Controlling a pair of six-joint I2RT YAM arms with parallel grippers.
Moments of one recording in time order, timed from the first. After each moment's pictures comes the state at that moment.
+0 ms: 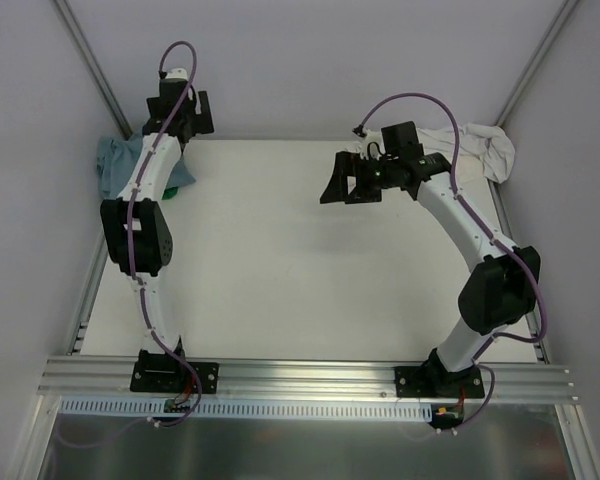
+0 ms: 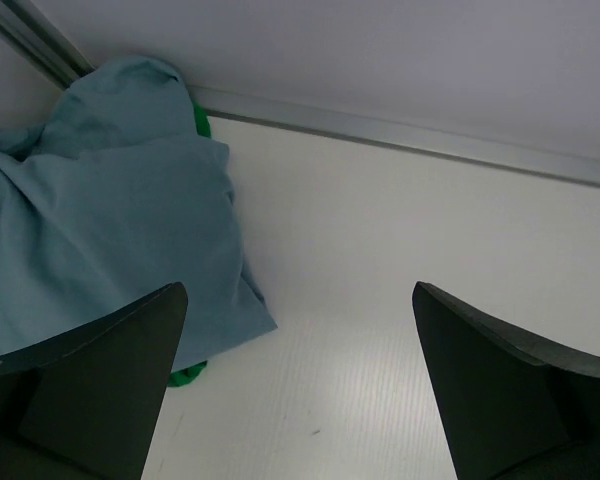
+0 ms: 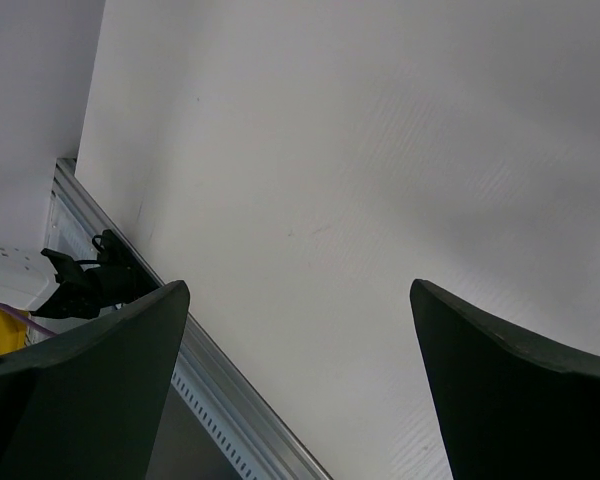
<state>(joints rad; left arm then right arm) -0.05 2.09 1.97 -0.41 -0.25 -0.10 0.38 1.69 1.59 -0.71 -0.59 0.29</state>
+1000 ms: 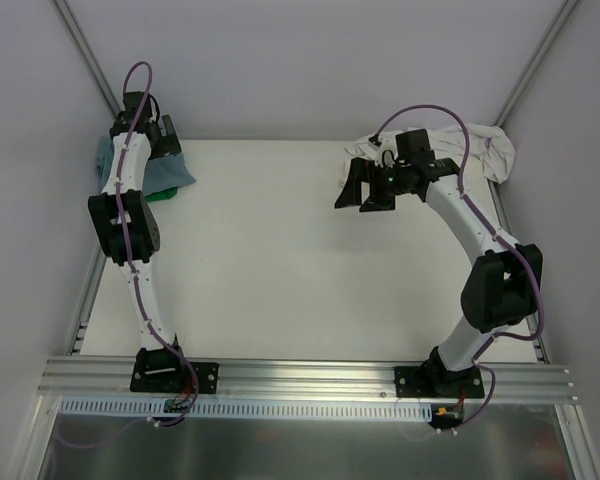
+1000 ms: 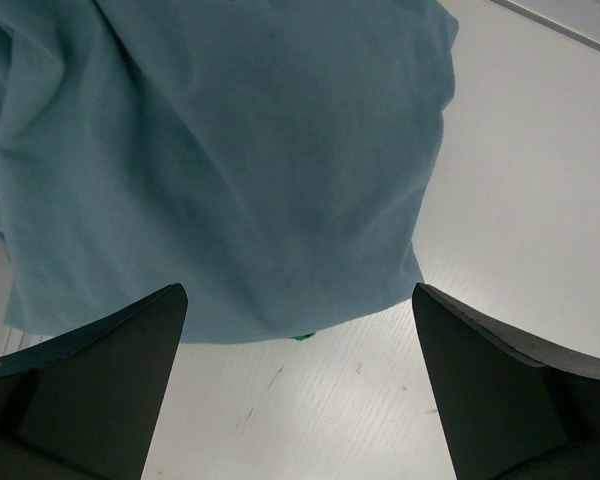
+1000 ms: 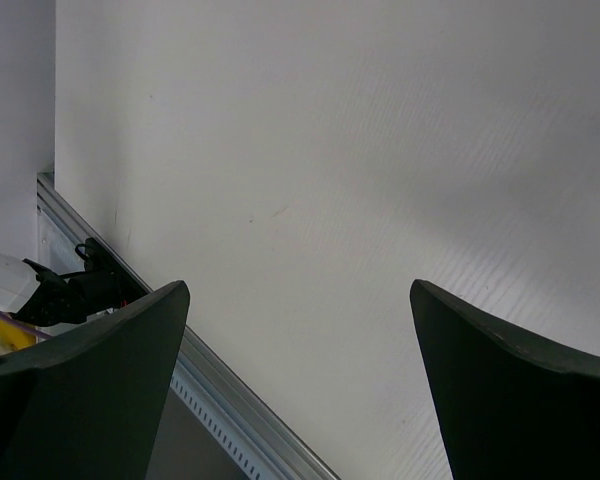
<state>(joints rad) 0.16 2.28 2.17 -0.73 -0.14 -0.17 0.29 1.69 1.50 -0.72 -0.59 0.27</state>
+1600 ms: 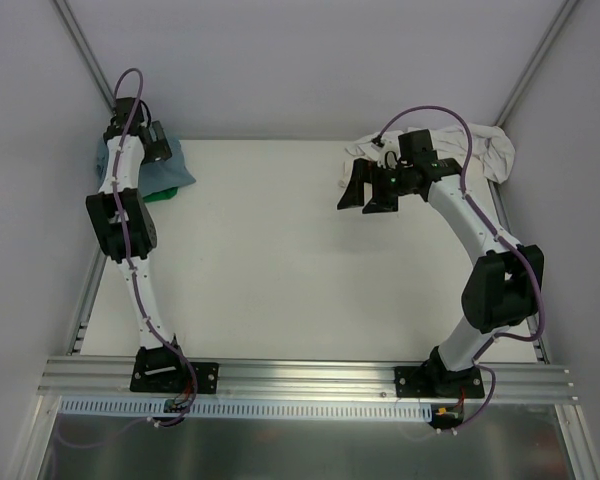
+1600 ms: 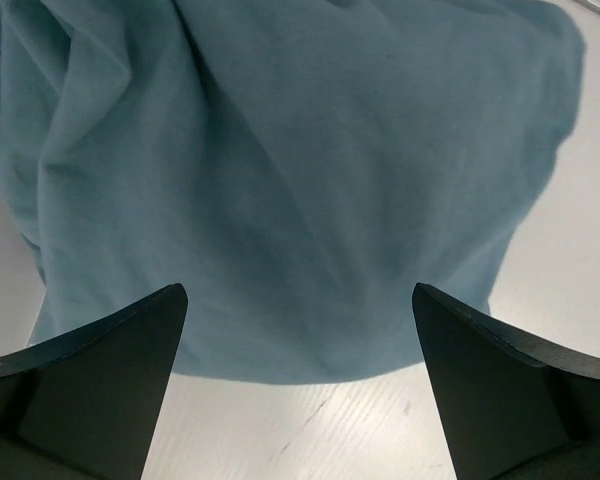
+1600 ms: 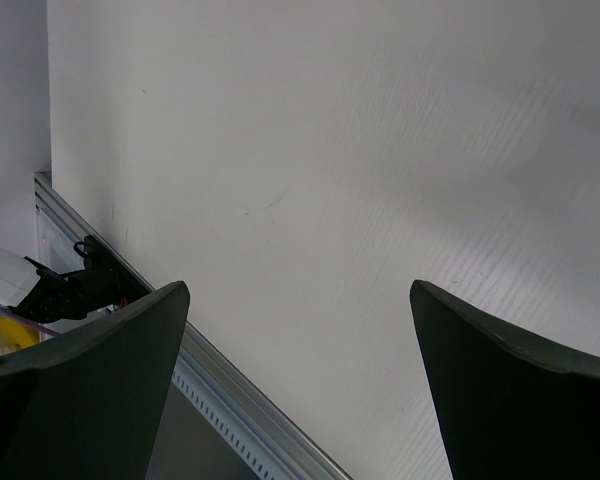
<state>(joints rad) 0.22 2.35 2.22 -0.72 -0.18 -0.17 0.27 1.68 1.50 -0.74 -0.59 0.26</state>
